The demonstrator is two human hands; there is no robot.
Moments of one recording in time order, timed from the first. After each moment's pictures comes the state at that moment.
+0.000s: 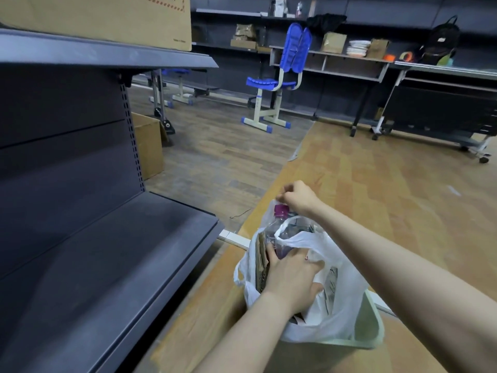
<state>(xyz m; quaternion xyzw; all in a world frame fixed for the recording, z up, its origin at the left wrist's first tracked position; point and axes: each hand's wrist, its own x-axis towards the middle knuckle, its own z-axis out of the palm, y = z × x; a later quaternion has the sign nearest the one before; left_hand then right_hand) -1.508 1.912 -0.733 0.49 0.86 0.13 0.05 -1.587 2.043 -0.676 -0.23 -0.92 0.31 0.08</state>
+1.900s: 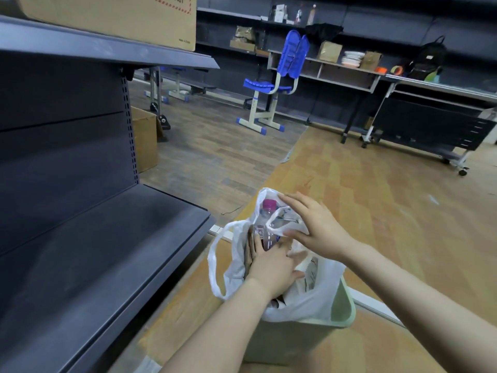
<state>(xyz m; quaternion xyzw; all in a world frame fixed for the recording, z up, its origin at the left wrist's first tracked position) -1.515 1.913 -0.757 0.50 0.86 0.06 0.00 -1.474 2.033 -0.675 -0.03 -0.99 0.06 0.11</state>
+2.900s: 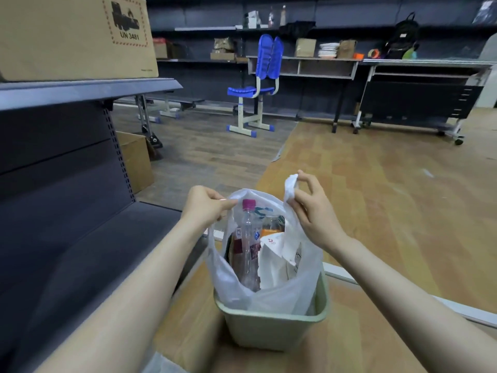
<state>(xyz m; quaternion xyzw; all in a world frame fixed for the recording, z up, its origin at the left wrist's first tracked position) -1.532 1.855 -0.631 0.20 0.82 0.53 0.08 -1.411 2.041 -0.665 -0.03 -0.91 0.20 0.36</state>
